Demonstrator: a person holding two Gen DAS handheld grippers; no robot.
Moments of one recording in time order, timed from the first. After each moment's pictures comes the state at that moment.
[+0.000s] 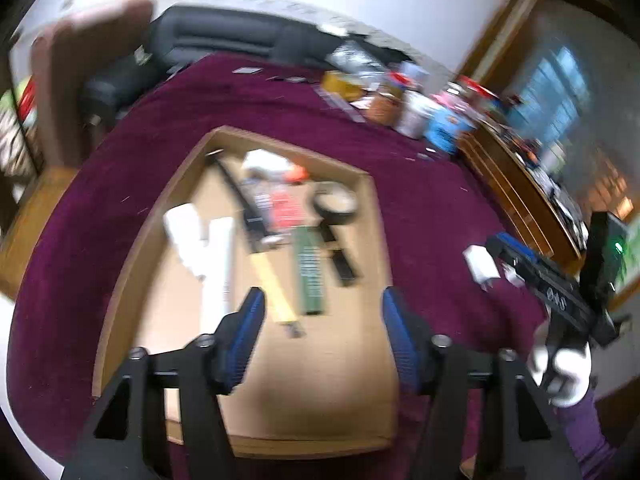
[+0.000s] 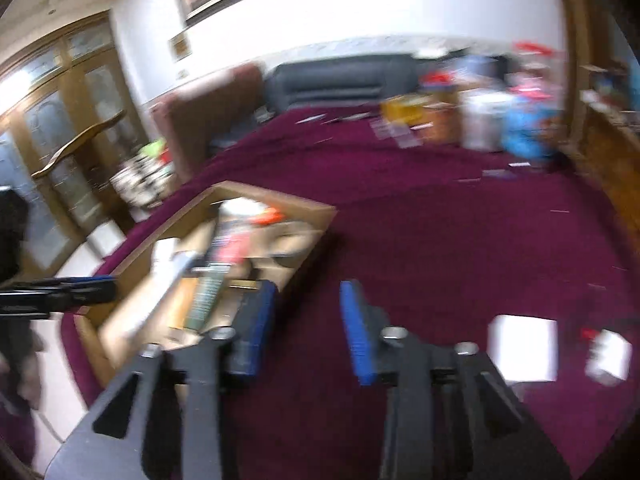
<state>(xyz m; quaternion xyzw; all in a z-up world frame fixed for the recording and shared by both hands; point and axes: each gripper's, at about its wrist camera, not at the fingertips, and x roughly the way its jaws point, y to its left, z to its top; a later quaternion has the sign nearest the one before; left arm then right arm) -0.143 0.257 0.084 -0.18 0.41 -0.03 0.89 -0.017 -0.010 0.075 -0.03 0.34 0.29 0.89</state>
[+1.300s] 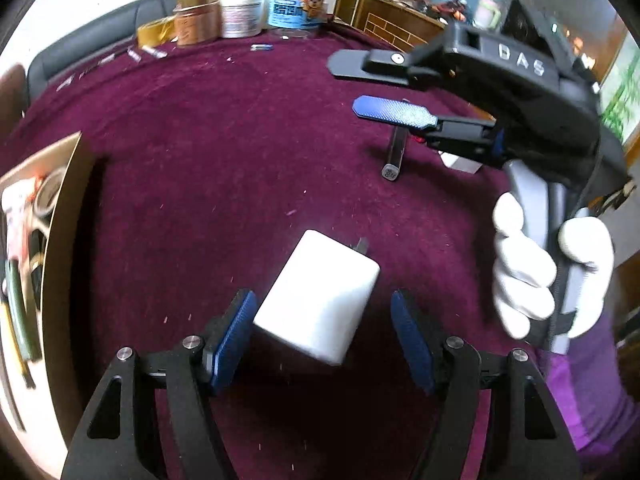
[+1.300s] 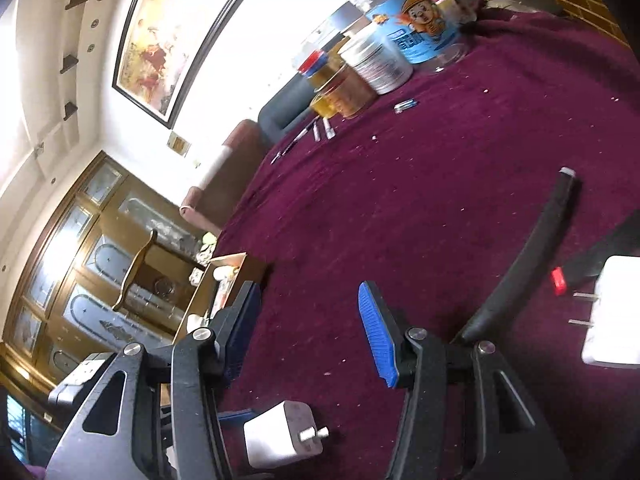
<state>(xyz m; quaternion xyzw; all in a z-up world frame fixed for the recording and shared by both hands) -0.053 0.021 0.021 -0.01 0.51 -0.14 0.85 0.081 -0.140 0.015 0.26 0.41 0.38 0.79</state>
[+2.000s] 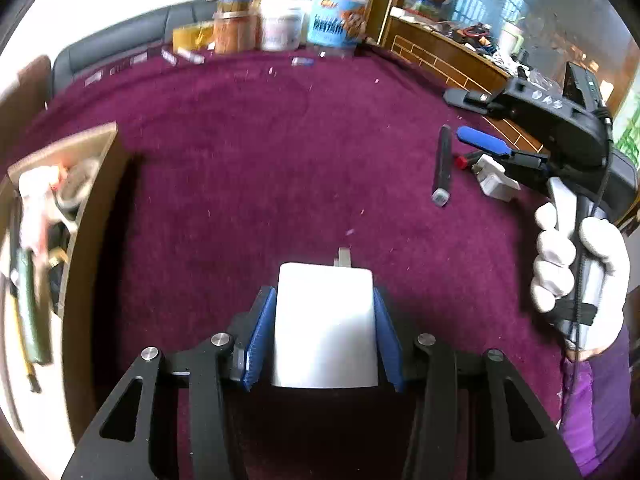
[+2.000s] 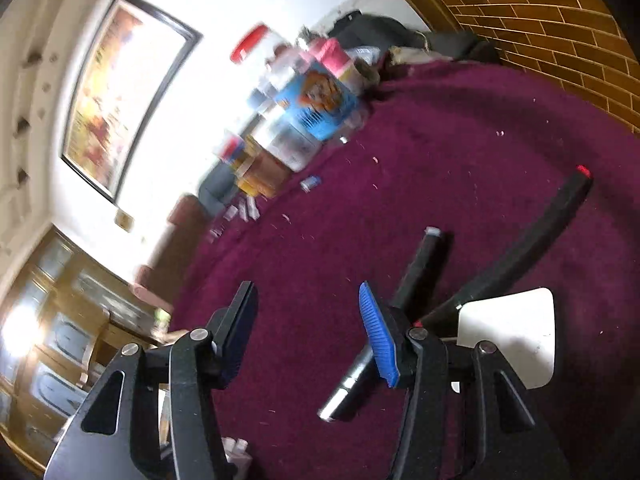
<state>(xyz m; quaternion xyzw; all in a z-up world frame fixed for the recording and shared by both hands) -0.049 0.051 0.012 -0.04 0.47 -0.11 0.87 0.093 -0.197 0.017 0.28 0.38 0.20 0.86</state>
